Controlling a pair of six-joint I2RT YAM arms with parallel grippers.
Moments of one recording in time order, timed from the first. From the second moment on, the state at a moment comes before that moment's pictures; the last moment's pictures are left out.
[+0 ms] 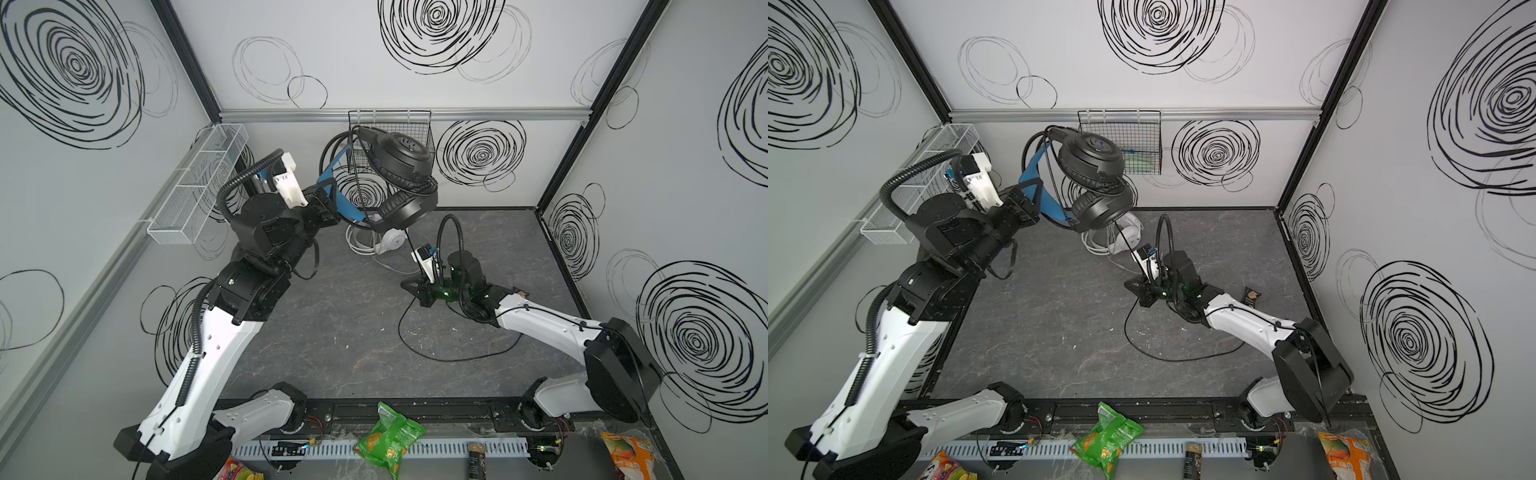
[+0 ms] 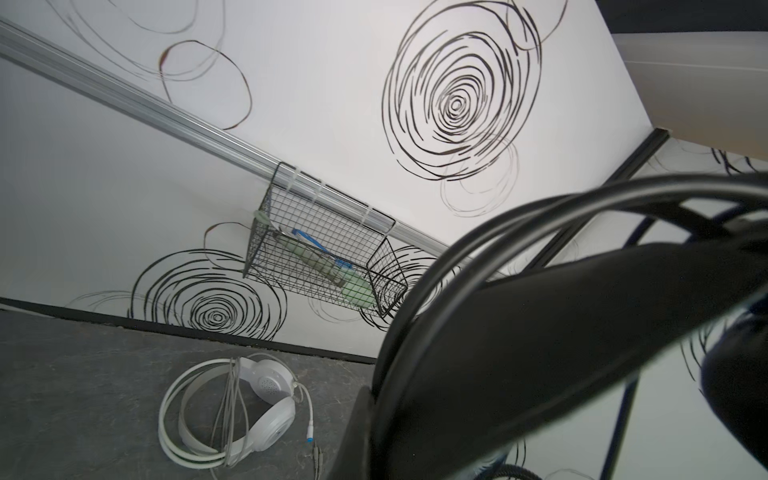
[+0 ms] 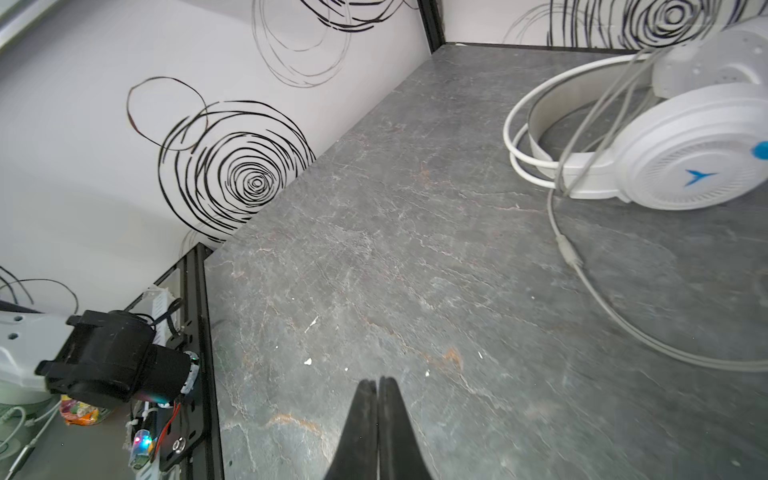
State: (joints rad) left arm -0.41 1.11 1.56 -0.43 -0.17 -0.59; right arm 0.72 1.38 0.83 0.11 -0.43 0.23
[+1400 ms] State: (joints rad) left arm -0.61 1.13 1.11 -0.35 -0.68 0.03; right arm 1.12 1.39 1.49 -0.78 0.17 -0.19
